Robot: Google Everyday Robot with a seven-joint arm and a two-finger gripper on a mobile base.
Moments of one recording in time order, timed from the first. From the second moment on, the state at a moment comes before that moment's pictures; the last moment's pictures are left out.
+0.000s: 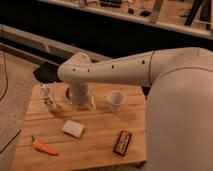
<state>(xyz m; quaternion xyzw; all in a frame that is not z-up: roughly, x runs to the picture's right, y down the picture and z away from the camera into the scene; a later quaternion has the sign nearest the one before) -0.106 0.103 0.703 -0.26 0.23 0.64 0.68</state>
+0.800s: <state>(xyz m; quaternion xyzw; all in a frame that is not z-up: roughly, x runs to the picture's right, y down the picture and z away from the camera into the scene) -0.094 0.099 0.709 -0.26 0.25 0.64 0.68</state>
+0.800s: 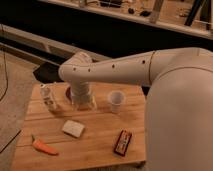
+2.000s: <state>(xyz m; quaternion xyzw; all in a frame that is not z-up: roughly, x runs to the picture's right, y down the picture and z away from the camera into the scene) -0.170 0.044 0.833 -0.20 0.23 0.52 0.80</state>
